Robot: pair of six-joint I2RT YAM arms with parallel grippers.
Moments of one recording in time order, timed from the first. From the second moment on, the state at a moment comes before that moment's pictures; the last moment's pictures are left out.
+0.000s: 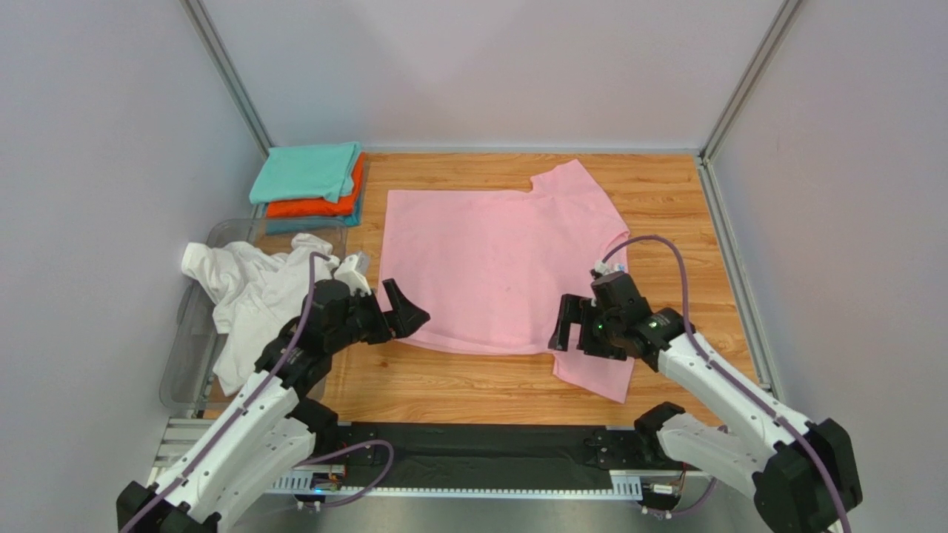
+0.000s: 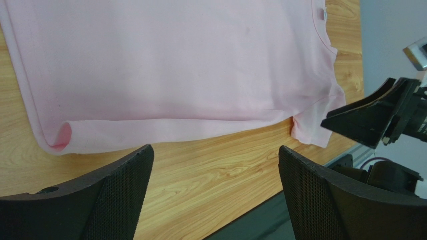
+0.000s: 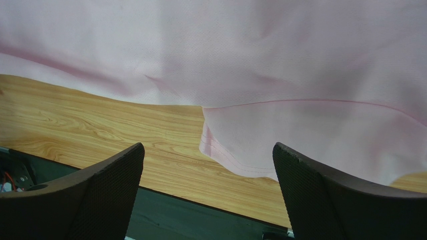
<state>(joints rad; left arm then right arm) -0.44 0.65 0.48 -0.36 0.20 -0.69 0.49 0.95 0.62 -0.67 -0.07 0.62</state>
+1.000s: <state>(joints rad) -0.45 1.04 0.38 -0.11 0.10 -0.71 0.95 1.11 0.51 -0.56 0.16 0.99</state>
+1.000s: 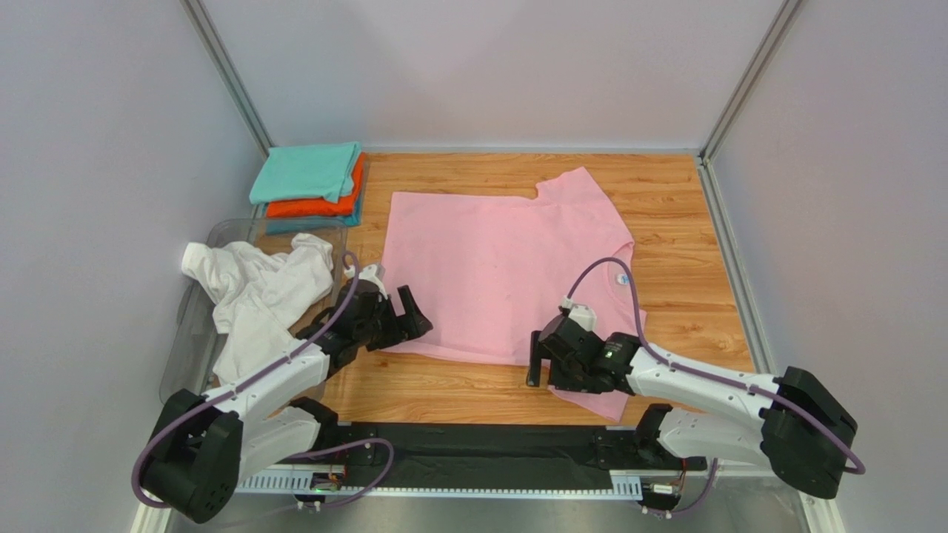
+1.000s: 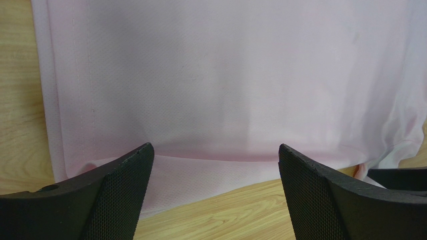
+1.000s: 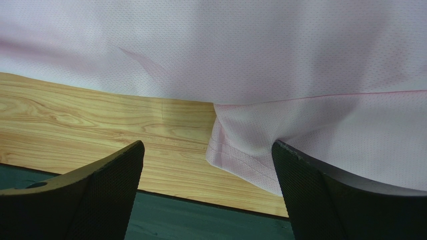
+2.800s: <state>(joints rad) -0.50 0.69 0.27 -0.36 0.14 -0.76 0.52 1.05 0.56 -0.70 0.14 0.77</state>
